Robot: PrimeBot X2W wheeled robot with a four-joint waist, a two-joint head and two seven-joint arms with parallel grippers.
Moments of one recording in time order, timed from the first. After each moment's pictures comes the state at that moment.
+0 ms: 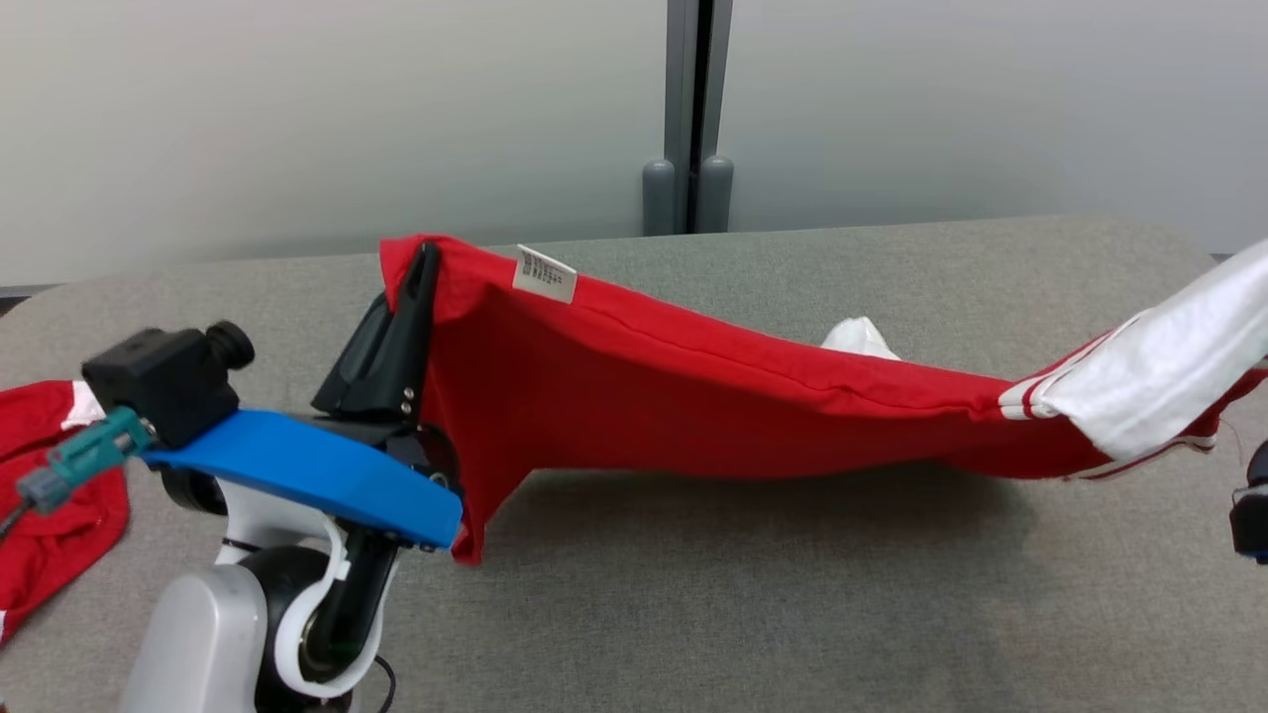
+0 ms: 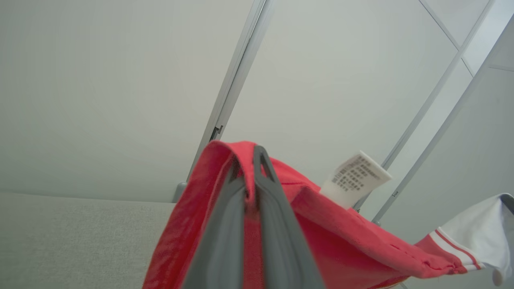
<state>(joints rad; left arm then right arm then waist) -0.24 0.14 -0.21 -0.27 -0.66 0.04 0.29 -0.16 -0.05 -0.31 -0.50 0.20 0.13 0.36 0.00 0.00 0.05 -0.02</state>
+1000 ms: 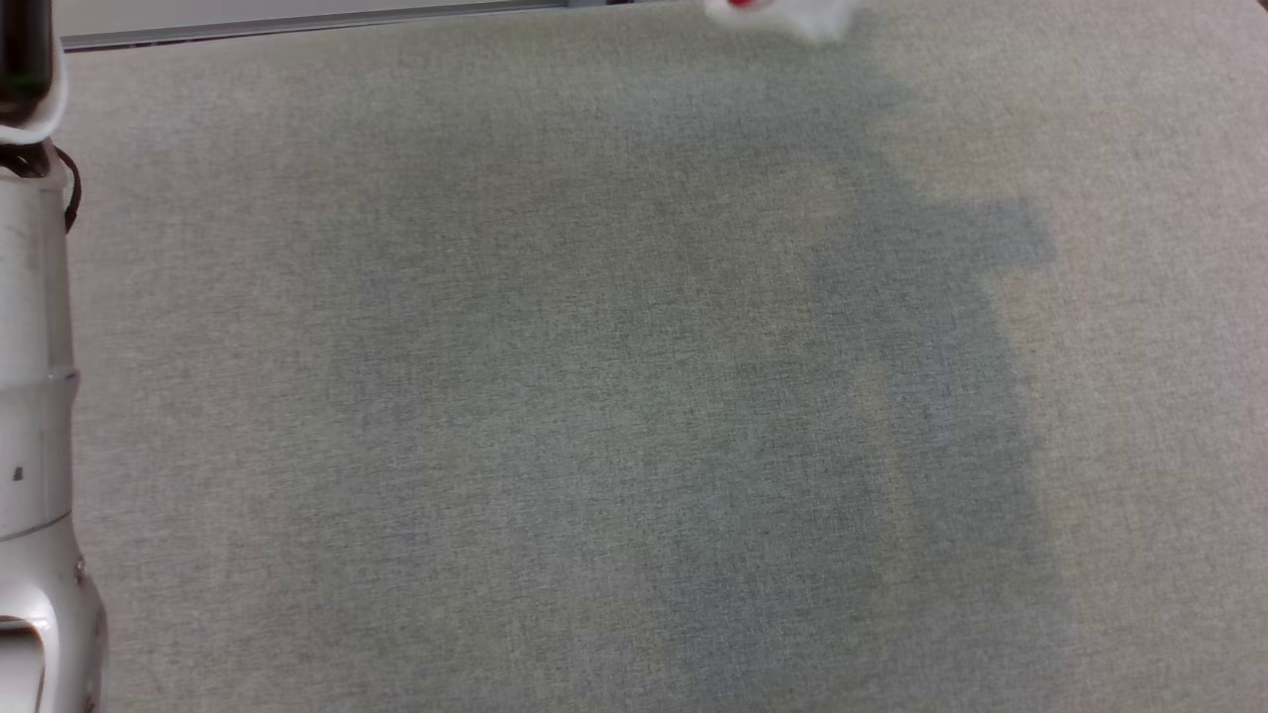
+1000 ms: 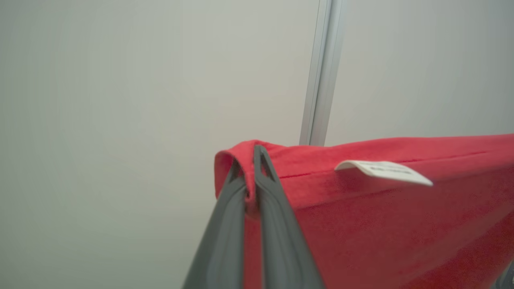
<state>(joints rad) -1.12 0.31 -0.16 0.34 -0.46 -0.05 0.10 -1.37 -0.26 -0.03 0.47 0.21 0.13 -0.09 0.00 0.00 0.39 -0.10</state>
